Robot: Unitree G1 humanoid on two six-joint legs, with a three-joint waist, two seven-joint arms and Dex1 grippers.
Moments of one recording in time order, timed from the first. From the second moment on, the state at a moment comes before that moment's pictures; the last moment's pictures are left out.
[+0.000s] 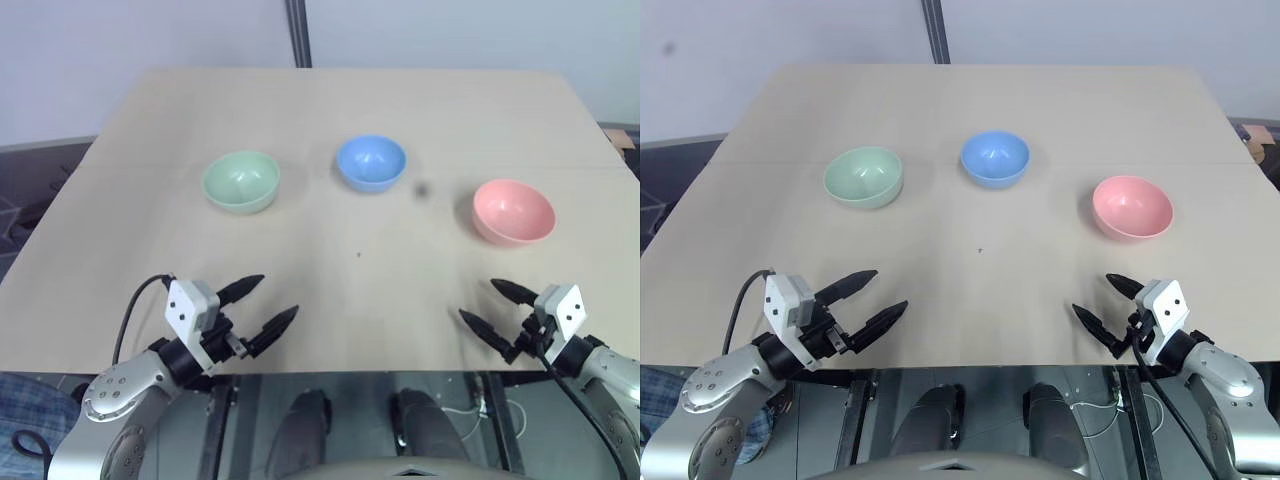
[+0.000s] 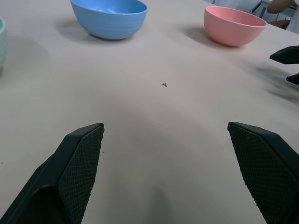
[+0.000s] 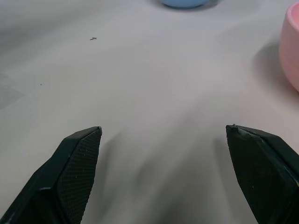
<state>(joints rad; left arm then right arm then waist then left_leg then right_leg) 0.36 0.54 0.26 -0.59 -0.57 0.33 -0.75 0.30 -0.52 -0.21 -0.38 0.38 0.19 0.78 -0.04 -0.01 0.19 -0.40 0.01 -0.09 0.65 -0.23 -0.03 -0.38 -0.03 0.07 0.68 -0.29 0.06</state>
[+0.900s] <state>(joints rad) 0.14 0.55 0.28 -0.59 -0.93 0.38 -0.81 0.01 -0.65 -0.25 -0.39 0.43 0.27 0.73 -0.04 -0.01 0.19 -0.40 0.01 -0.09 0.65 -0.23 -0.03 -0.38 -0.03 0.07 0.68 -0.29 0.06</state>
